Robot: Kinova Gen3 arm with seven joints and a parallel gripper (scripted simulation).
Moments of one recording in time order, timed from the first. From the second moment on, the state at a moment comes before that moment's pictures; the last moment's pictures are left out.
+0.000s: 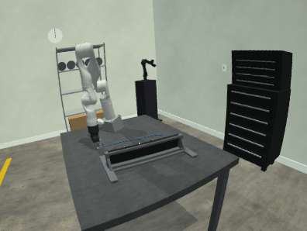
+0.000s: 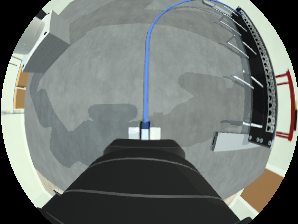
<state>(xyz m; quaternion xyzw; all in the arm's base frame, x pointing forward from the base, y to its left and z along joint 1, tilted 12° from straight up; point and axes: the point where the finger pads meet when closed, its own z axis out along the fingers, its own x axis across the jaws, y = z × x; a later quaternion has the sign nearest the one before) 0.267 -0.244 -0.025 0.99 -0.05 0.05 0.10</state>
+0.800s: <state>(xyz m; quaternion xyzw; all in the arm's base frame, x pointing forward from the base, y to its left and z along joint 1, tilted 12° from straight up) 0.264 -0.242 -0.017 0.99 -0.05 0.04 0.10</state>
